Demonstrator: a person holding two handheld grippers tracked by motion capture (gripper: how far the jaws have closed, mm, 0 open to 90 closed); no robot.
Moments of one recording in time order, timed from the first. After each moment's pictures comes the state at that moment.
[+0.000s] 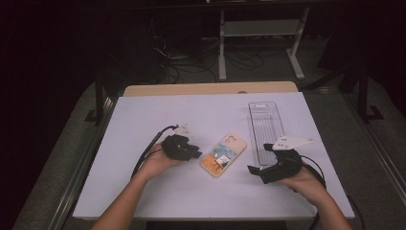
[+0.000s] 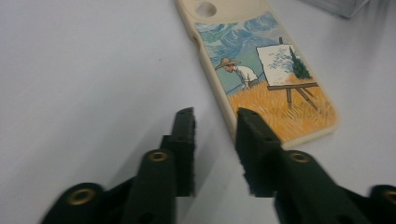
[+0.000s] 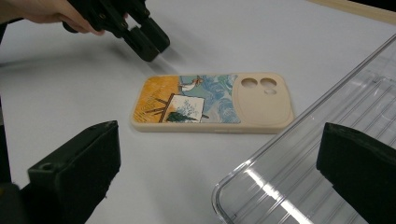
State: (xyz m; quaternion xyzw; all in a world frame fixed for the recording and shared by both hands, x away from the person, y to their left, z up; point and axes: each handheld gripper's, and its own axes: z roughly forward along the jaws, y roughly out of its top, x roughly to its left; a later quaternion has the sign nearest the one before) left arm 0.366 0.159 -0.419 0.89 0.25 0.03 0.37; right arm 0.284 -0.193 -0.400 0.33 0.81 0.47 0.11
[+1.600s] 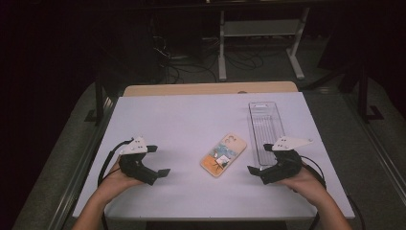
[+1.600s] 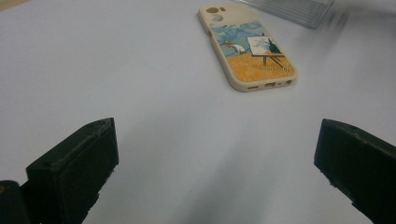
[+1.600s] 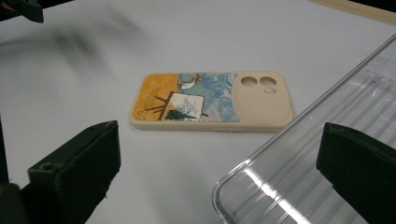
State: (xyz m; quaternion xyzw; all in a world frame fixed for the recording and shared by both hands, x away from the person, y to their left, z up) left arm 0.302 0.257 -0.401 0.85 0.26 0.10 0.44; right arm 0.283 -0.193 -0.400 0.33 0.82 0.46 0.11
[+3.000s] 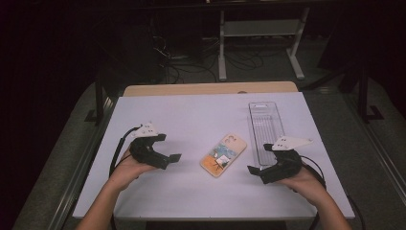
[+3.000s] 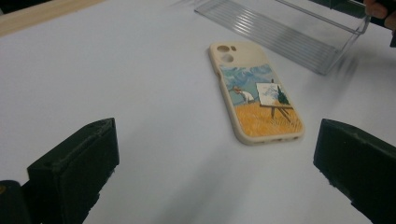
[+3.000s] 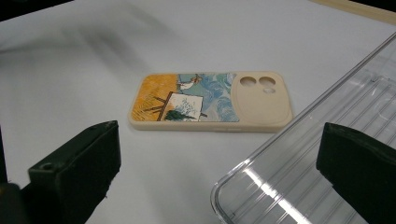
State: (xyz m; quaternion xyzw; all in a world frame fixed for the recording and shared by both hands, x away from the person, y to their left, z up) left arm 0.327 0.224 -0.378 0.83 0.30 0.09 0.46; right arm 0.284 -0.192 -0.401 0.33 0.81 0.46 0.11
